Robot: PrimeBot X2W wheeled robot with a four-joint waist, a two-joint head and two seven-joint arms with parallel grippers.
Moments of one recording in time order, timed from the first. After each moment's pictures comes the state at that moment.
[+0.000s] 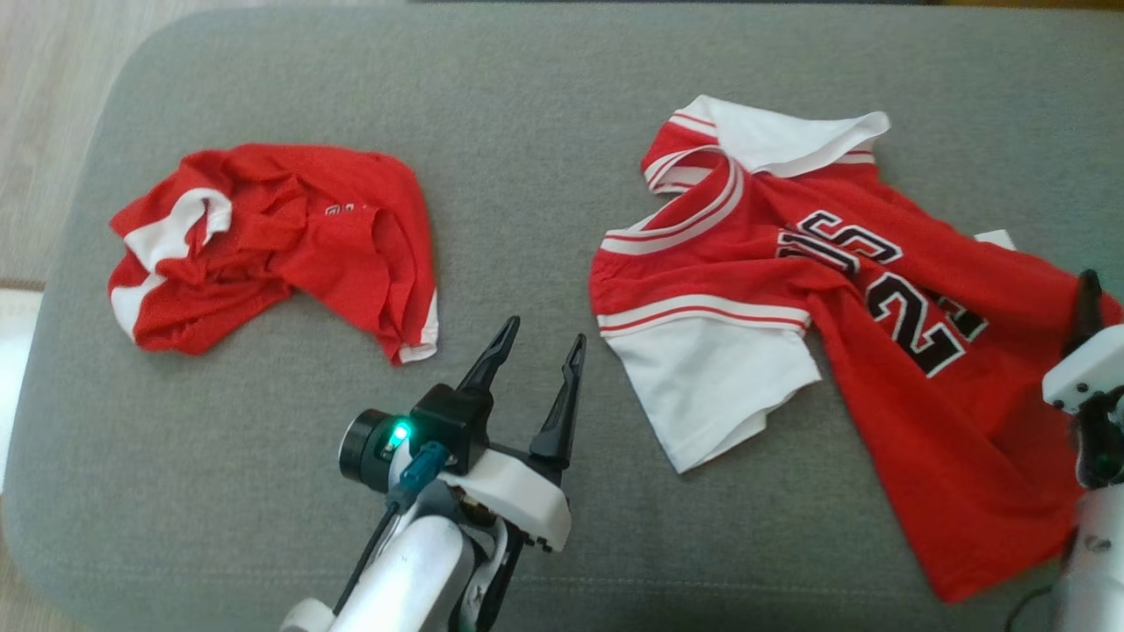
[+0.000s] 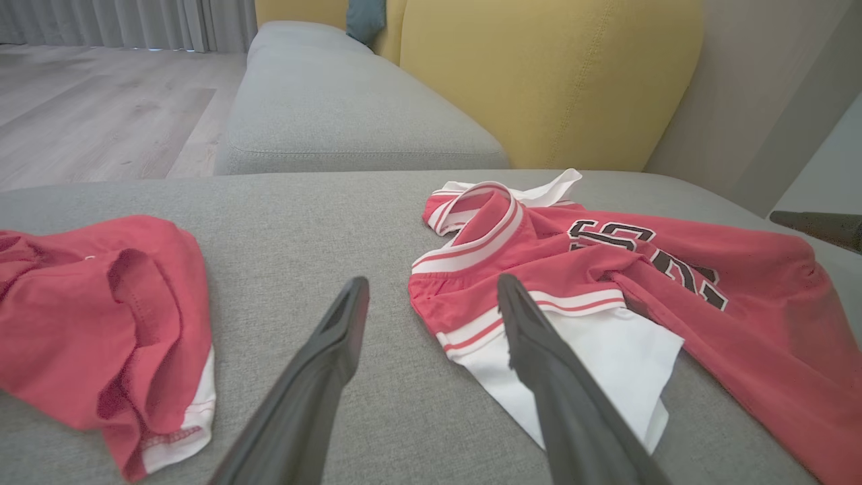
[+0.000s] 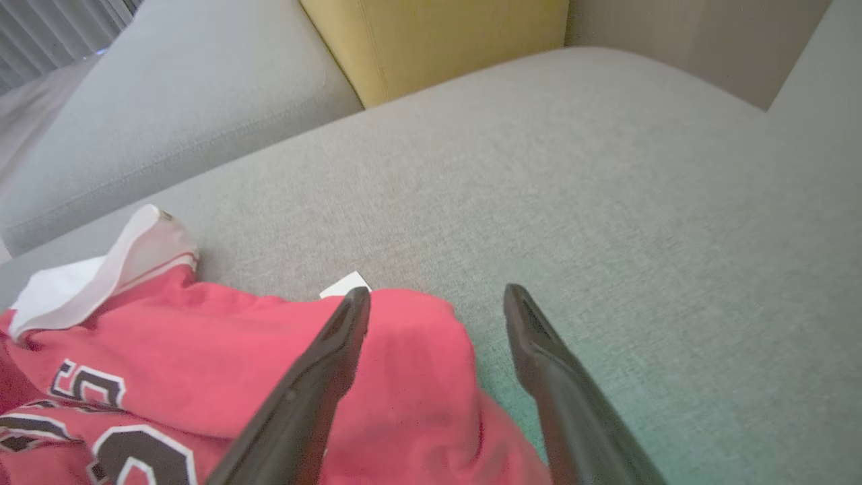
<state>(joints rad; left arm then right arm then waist) -0.26 0.05 -0.66 0.28 -0.31 0.17 -0.25 -0.42 -0.04 -0.57 0.46 0.02 0.12 0.27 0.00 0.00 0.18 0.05</state>
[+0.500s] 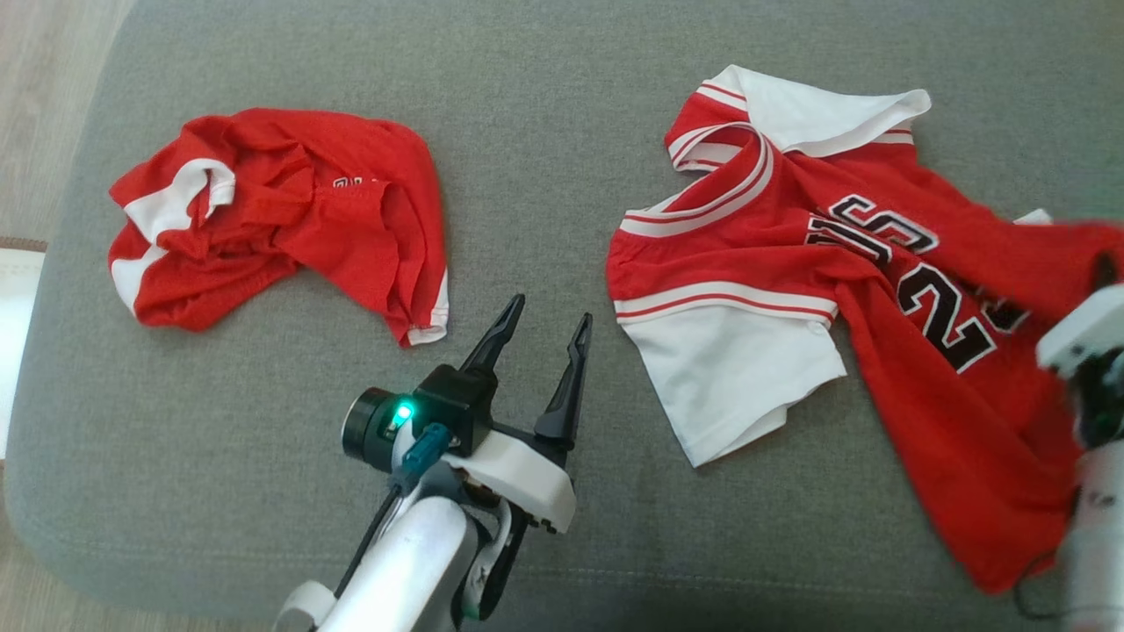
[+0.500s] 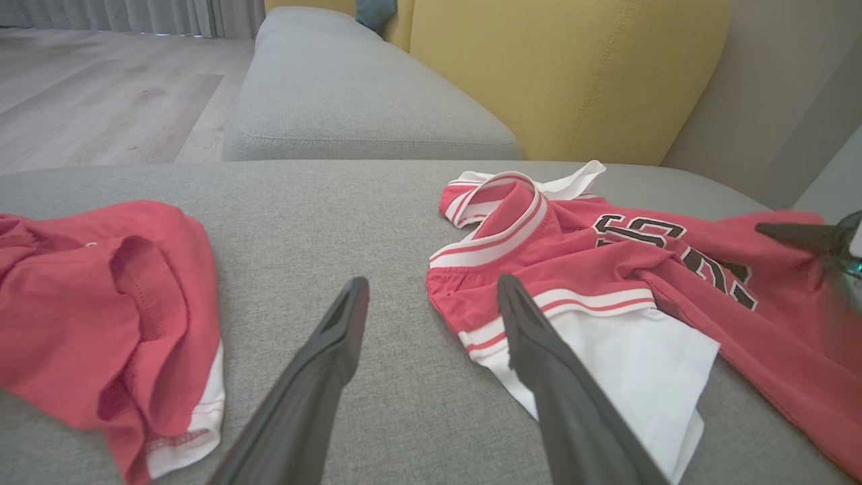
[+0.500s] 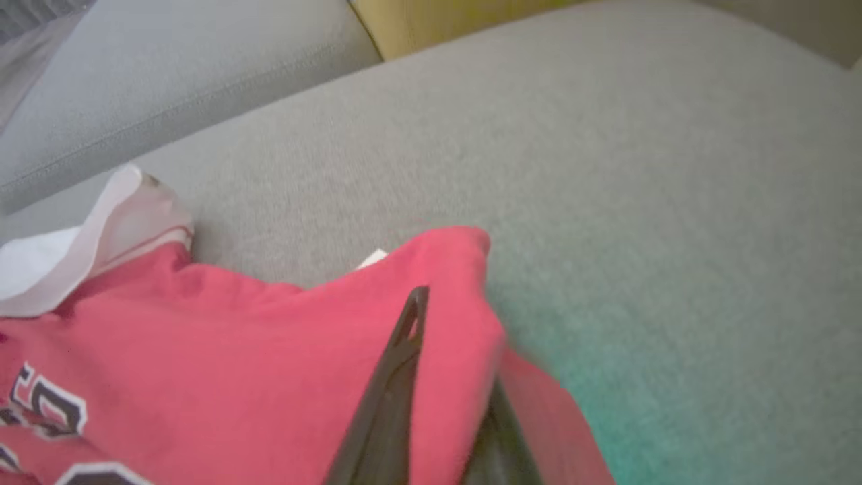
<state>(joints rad) -0.30 0.05 -0.67 0.28 -0.31 0.18 -0.25 -0.51 -0.08 -0.55 0.59 0.01 0.12 0.26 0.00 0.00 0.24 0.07</state>
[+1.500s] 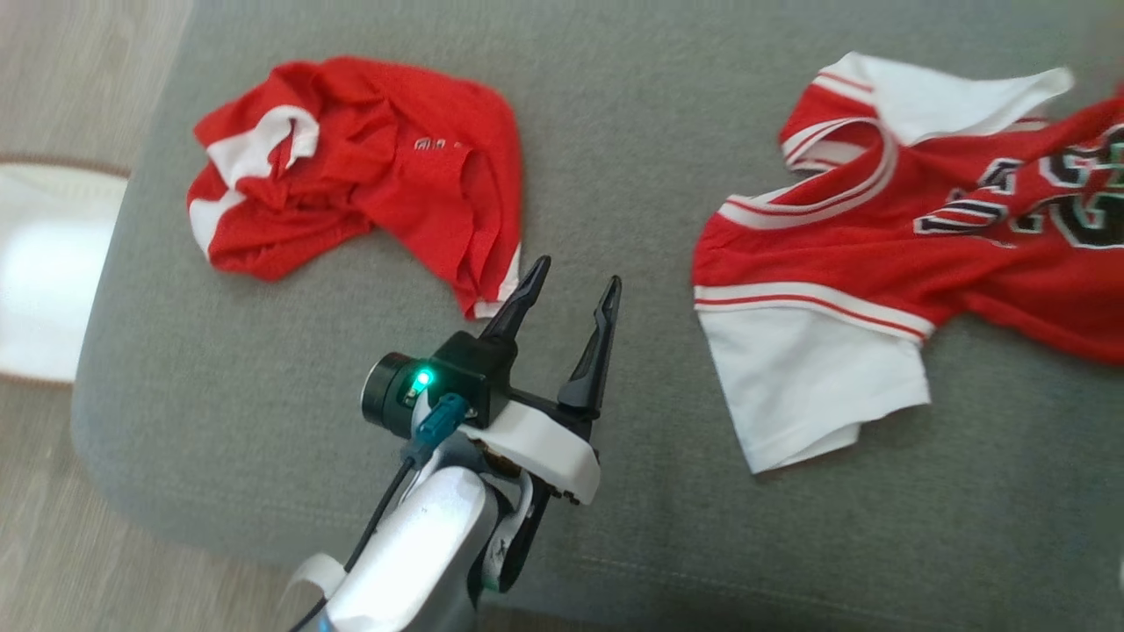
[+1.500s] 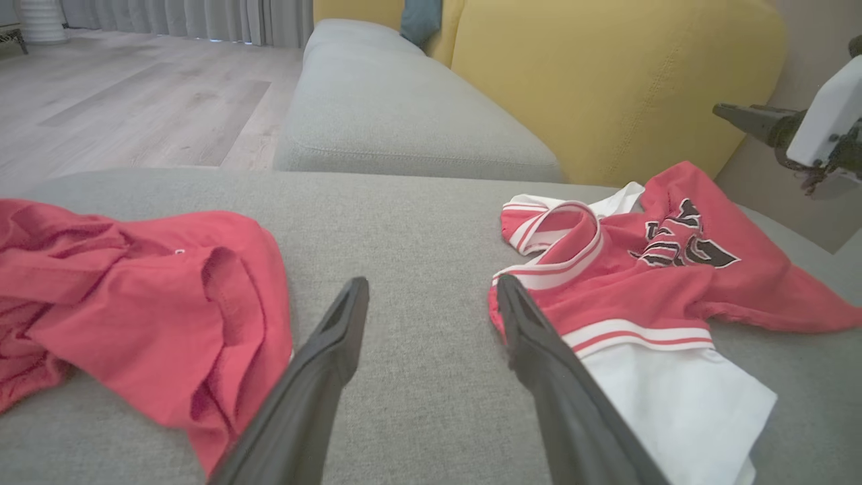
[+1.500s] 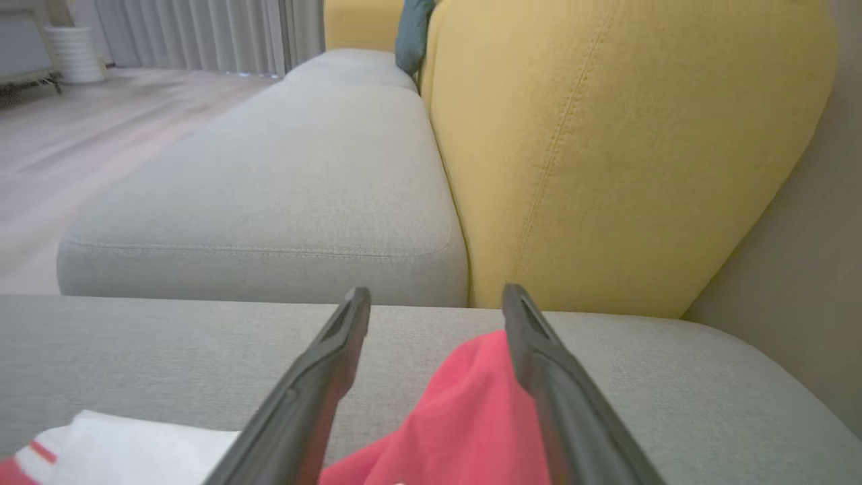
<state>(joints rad) -0.38 0.05 -0.73 0.25 -0.38 0.21 -0.25 -0.89 -0.32 -0.39 0.89 -0.21 0.12 -0.06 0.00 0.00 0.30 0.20</state>
